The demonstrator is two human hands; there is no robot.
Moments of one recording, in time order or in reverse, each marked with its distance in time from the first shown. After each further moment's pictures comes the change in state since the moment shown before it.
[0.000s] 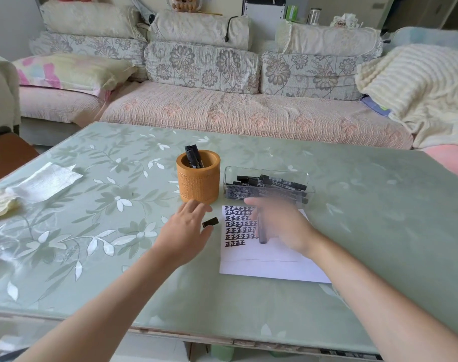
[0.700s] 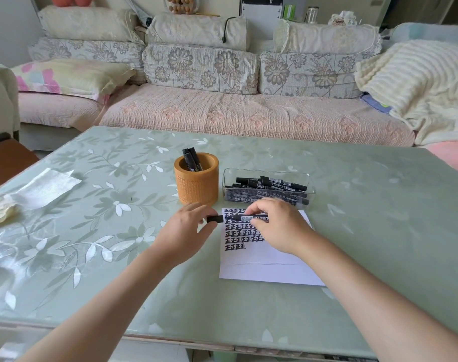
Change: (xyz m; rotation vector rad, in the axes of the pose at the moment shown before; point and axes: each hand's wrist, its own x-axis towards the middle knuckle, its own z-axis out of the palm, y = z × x) left_hand 0.007 0.006 -0.011 -0.167 0.051 0.077; right_hand 0.012 -0.003 0.004 -0.813 0.147 -0.125
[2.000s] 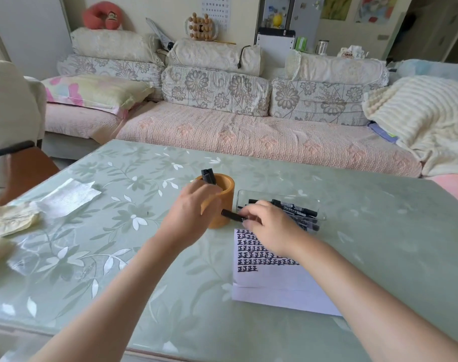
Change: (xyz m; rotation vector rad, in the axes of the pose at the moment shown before) left_hand 0.041 -0.005 -0.051 -0.102 0.266 0.079; right_hand 0.033 -0.054 -0.016 0.085 -0.102 -0.074
